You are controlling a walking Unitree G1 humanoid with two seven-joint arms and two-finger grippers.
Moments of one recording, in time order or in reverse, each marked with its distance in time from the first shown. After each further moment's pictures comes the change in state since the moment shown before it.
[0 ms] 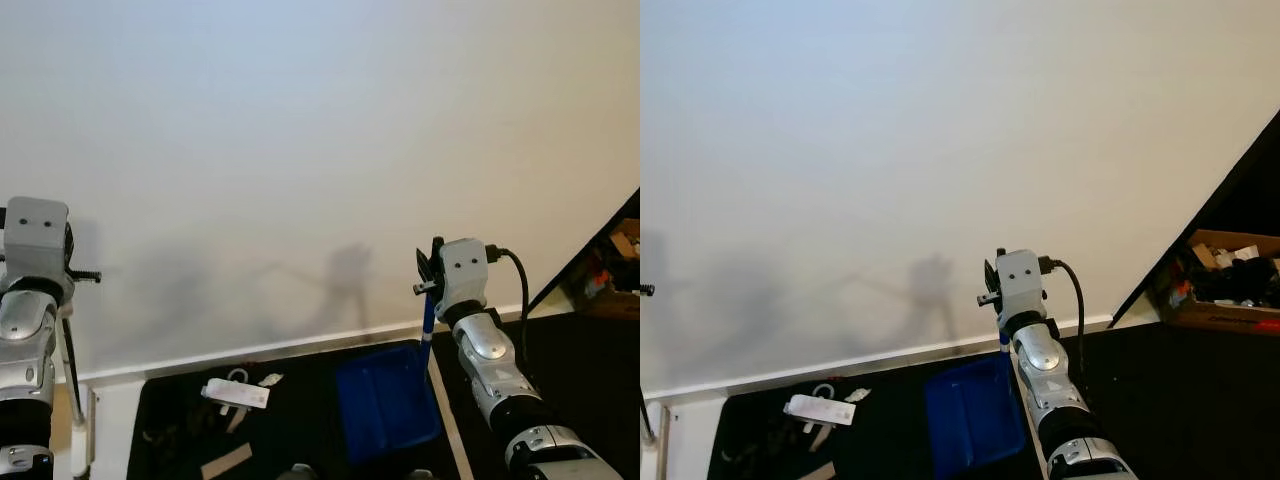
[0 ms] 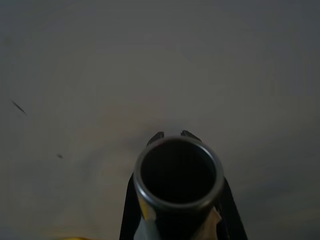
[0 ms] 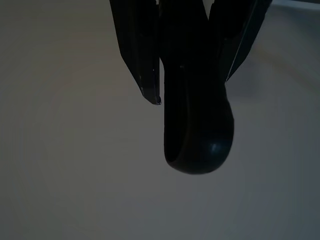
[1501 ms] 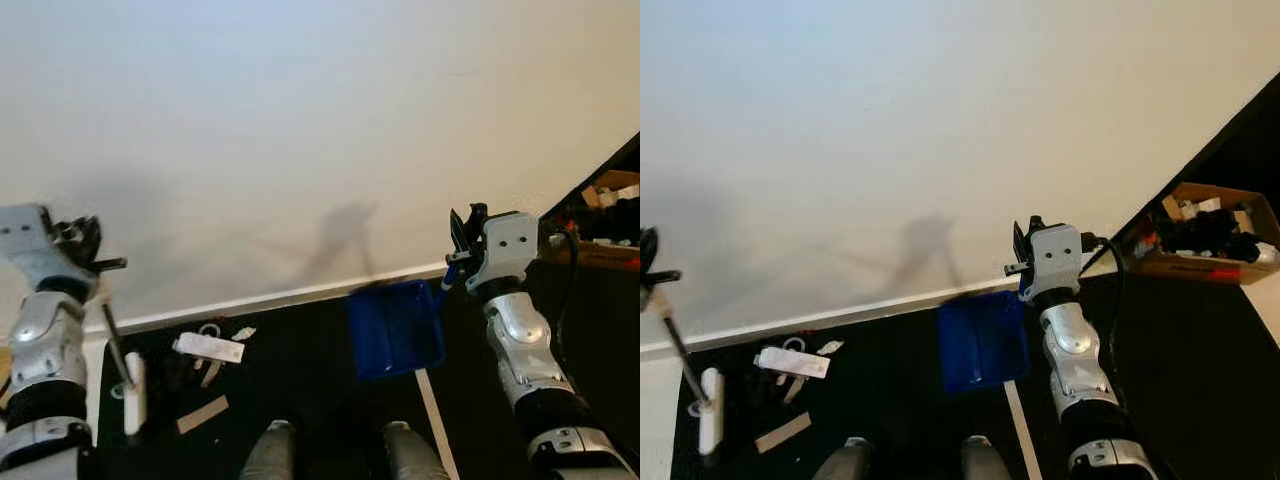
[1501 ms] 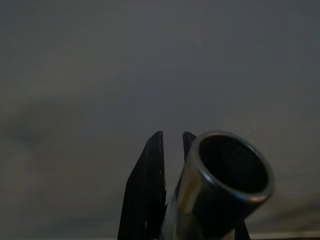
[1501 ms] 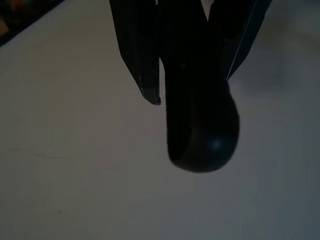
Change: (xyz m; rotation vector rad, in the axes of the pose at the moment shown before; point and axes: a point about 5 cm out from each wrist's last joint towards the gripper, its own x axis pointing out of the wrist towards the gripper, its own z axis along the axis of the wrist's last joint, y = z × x) left arm 0.010 -0.048 0.011 -0.497 -0.158 -0.220; right arm 0.006 -0.027 0.039 -0.007 -0.171 -0.083
